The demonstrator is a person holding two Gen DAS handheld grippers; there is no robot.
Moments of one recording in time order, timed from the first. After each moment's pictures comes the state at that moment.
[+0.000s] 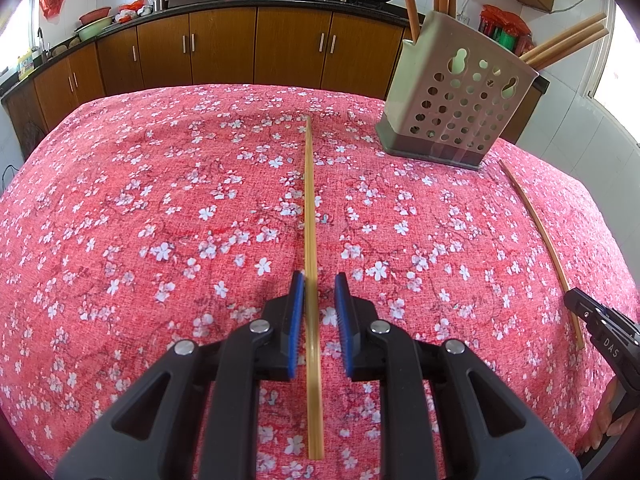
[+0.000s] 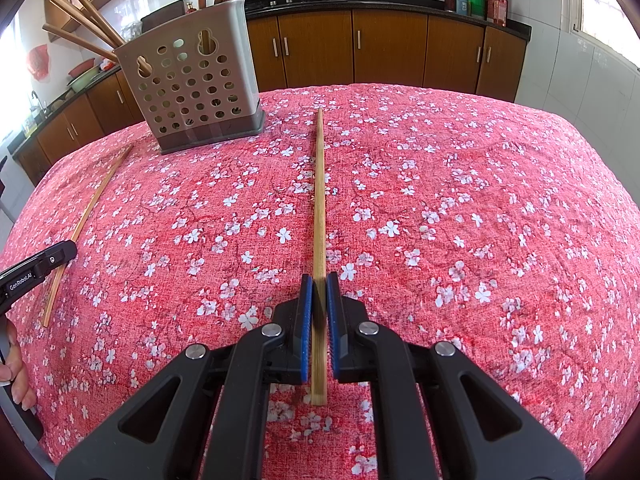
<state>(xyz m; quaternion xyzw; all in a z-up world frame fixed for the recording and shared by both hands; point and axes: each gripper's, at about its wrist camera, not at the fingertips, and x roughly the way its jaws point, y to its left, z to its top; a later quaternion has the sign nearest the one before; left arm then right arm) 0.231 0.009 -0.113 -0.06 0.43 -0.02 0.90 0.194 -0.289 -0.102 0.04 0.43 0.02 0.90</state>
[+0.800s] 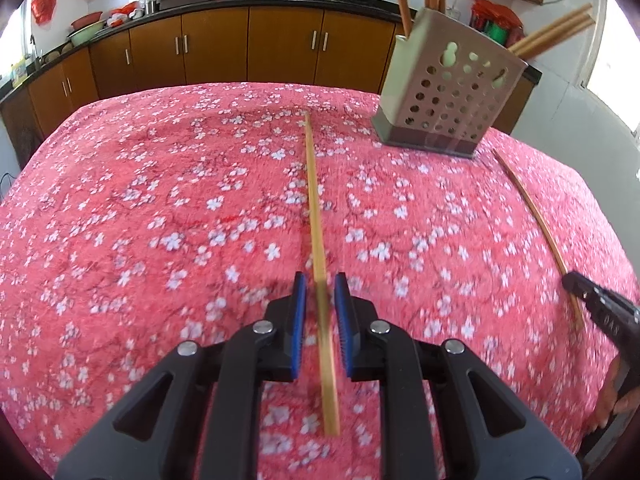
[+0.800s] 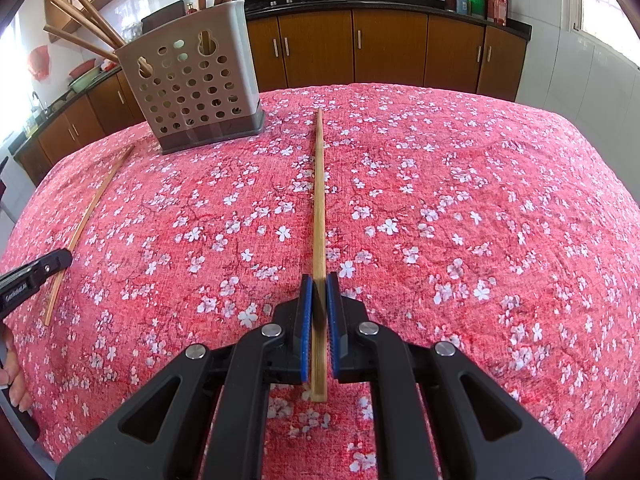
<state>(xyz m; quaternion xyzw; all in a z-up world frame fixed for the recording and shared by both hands) 0.215 0.013 -0.108 -0.04 0.43 -0.03 0.90 0.191 -0.289 -0.101 0.04 0.43 0.02 0.90</state>
